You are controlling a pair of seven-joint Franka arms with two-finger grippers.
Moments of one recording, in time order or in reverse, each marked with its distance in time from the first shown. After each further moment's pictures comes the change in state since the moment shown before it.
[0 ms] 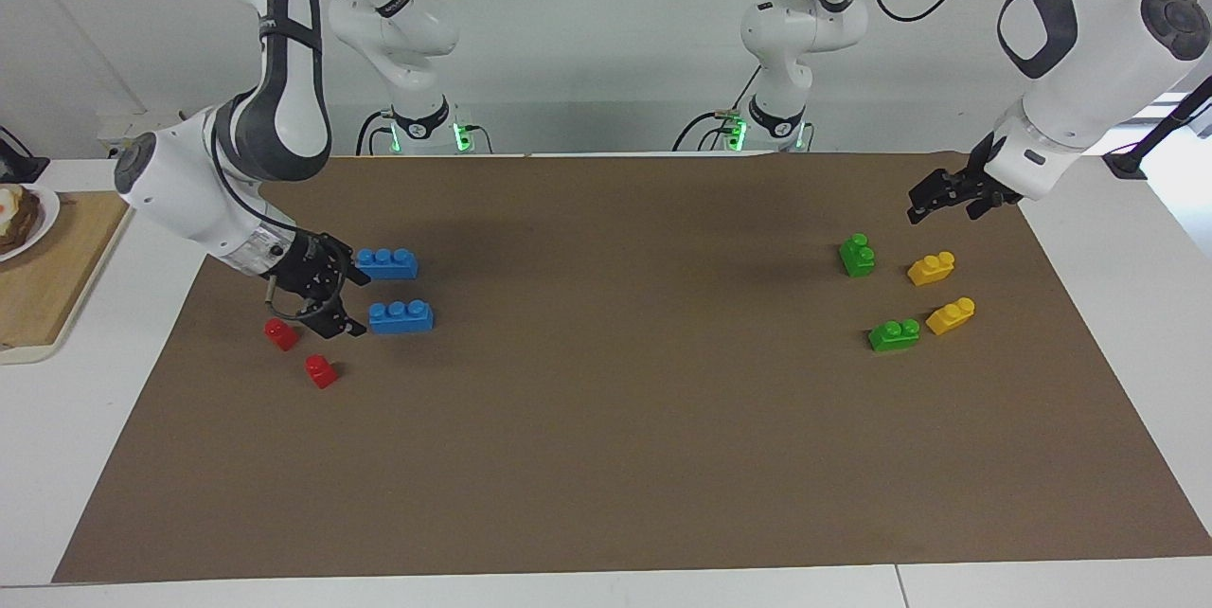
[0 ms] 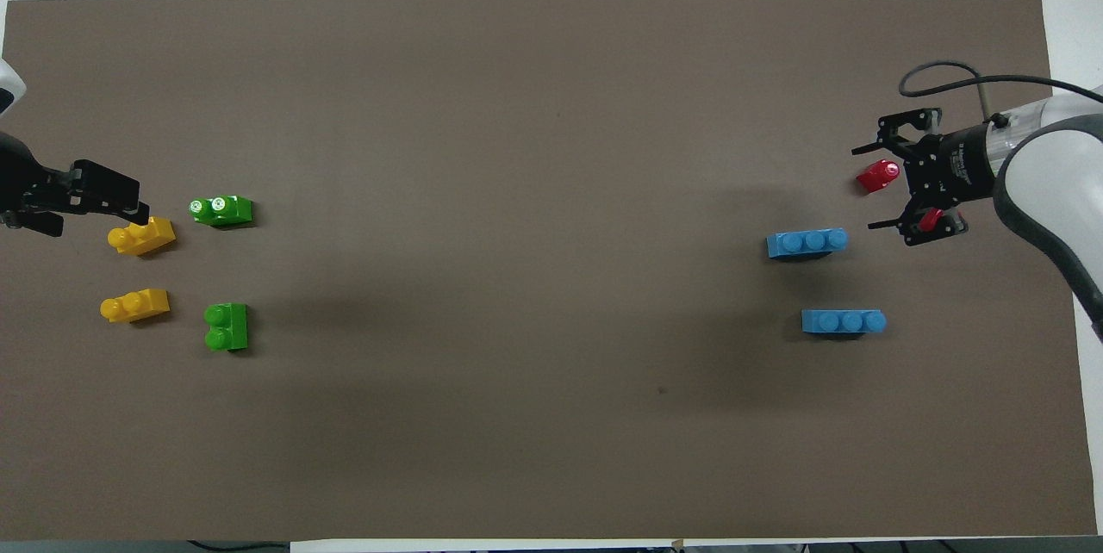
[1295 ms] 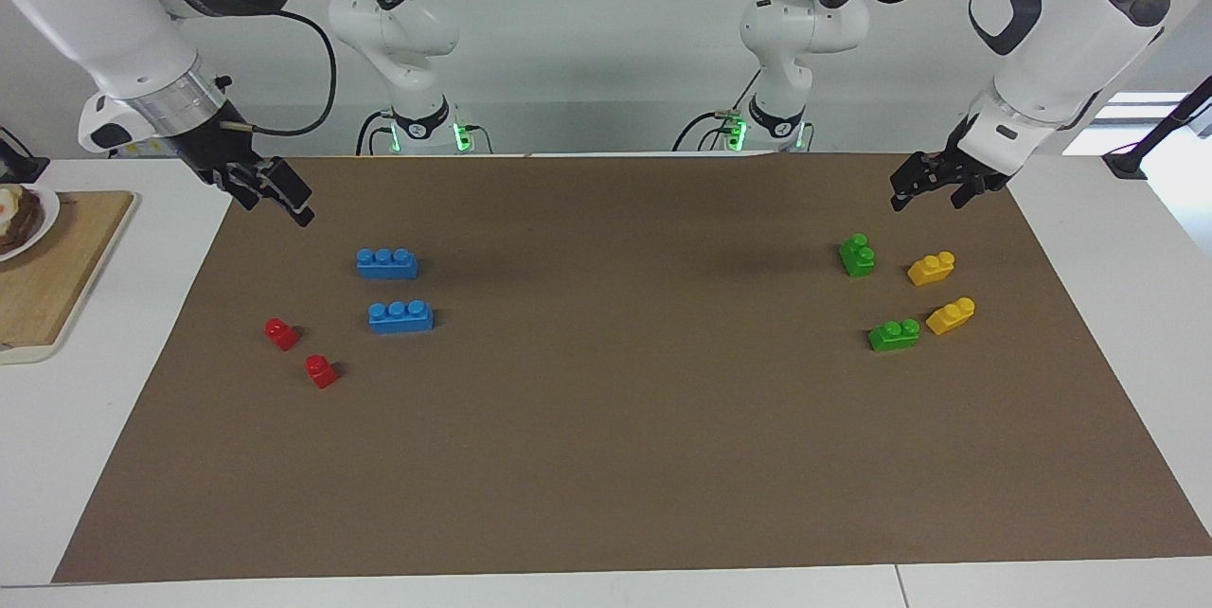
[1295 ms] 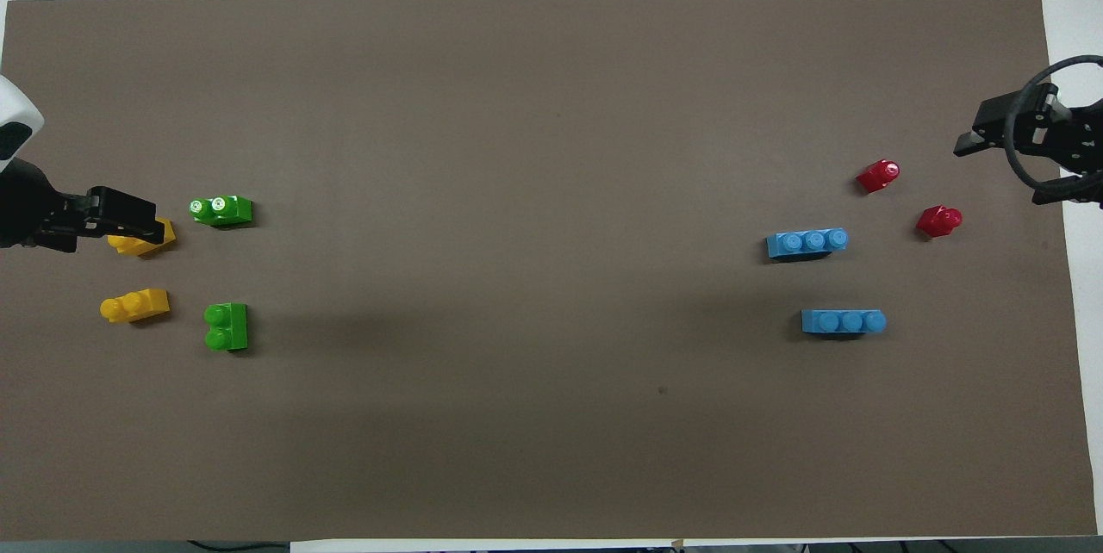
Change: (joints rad) left arm -0.101 -0.107 0.064 -0.133 0.002 0.078 -0.007; right arm 0.004 -0.151 0.013 0.259 -0.298 -0.404 -0.887
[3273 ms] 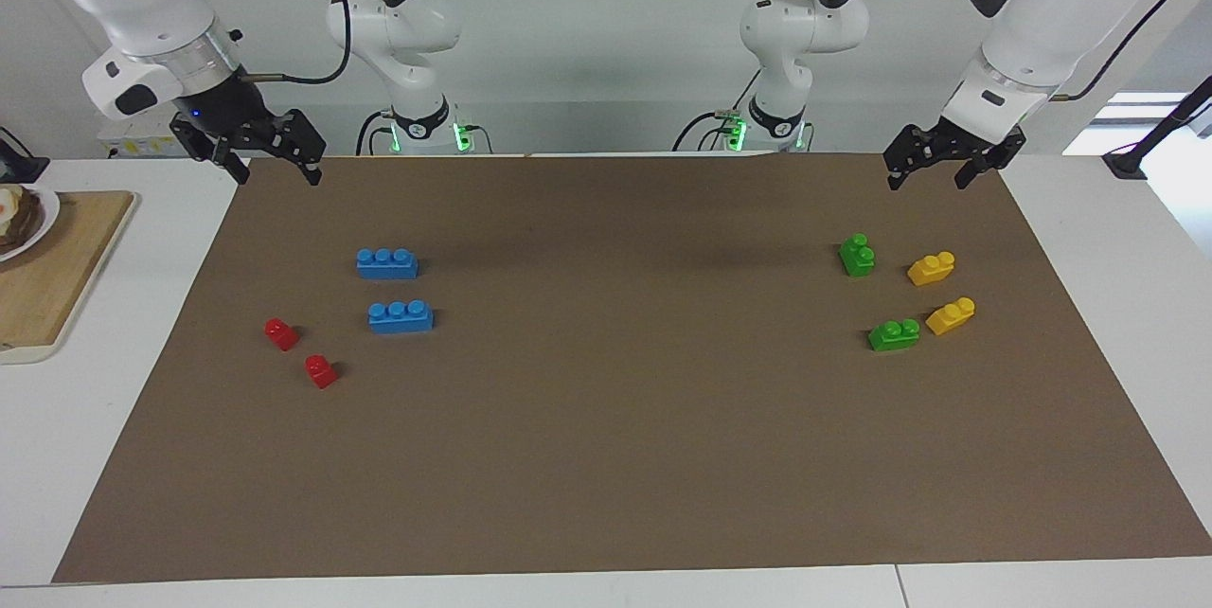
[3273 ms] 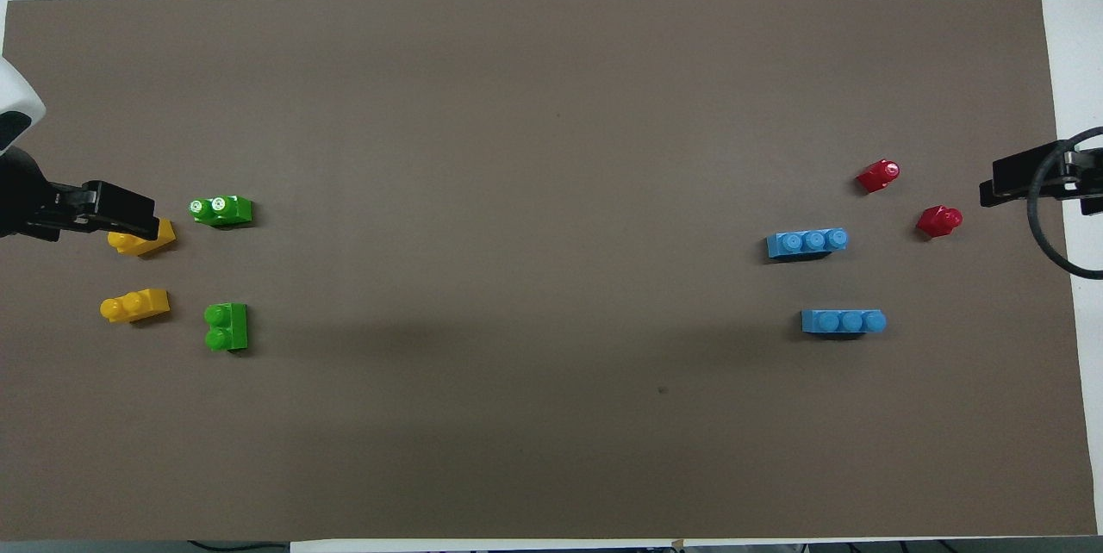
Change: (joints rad) left arm 0.017 -0.007 -0.082 0.106 0.060 -0.090 -0.001; right arm 0.218 -0.028 -0.196 0.021 -0.038 -0.050 -0.157
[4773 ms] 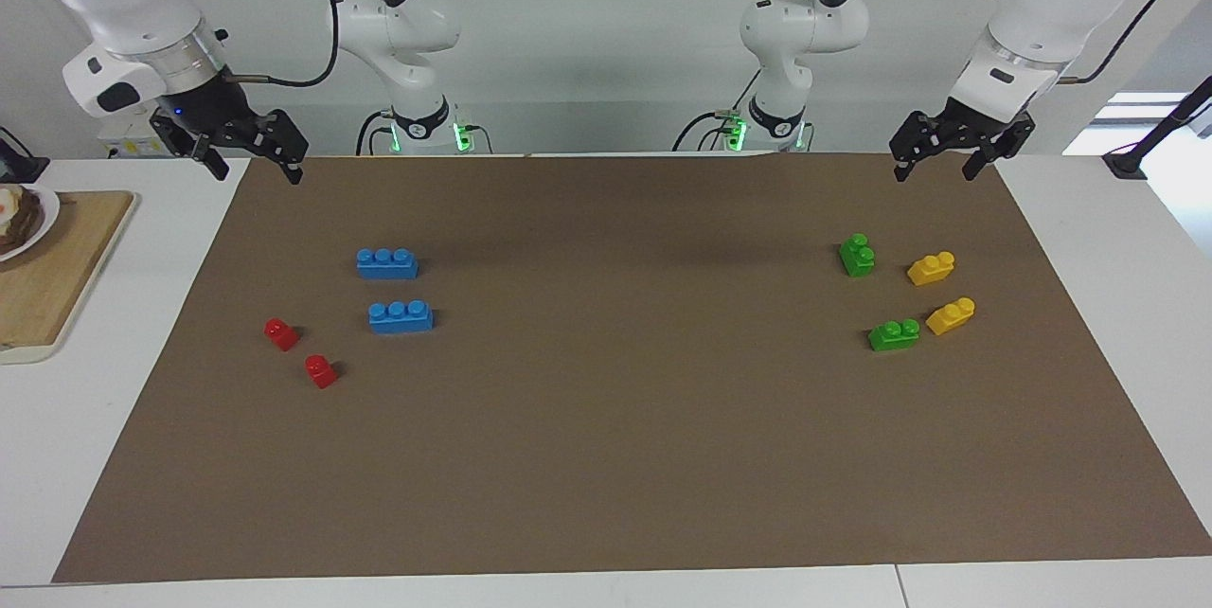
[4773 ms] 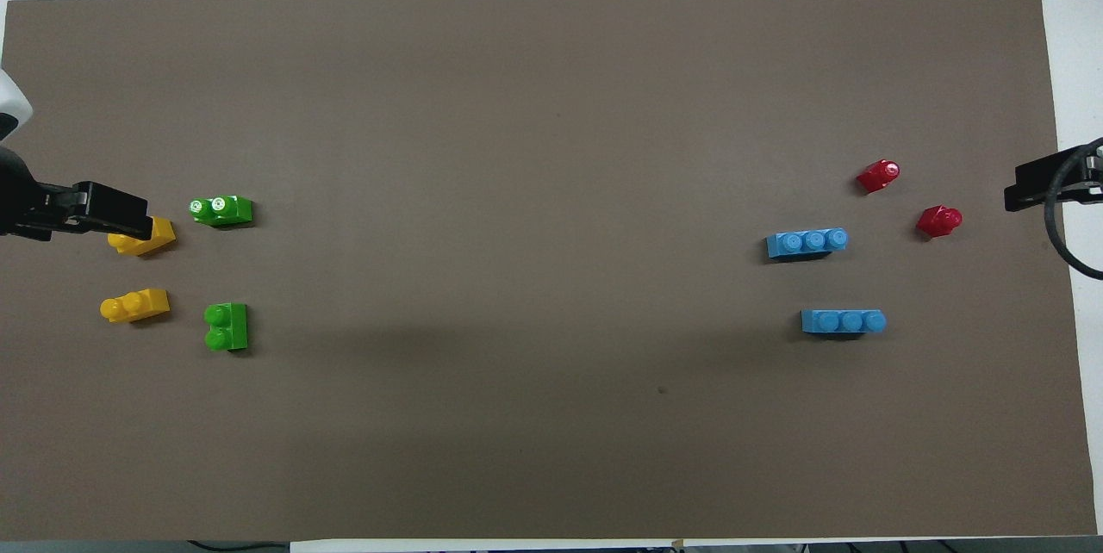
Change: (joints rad) left arm 0.000 -0.027 0.000 0.011 0.000 0.027 0.000; right arm 0.001 -0.001 -0.002 0.002 -0.055 -0.009 -0.017
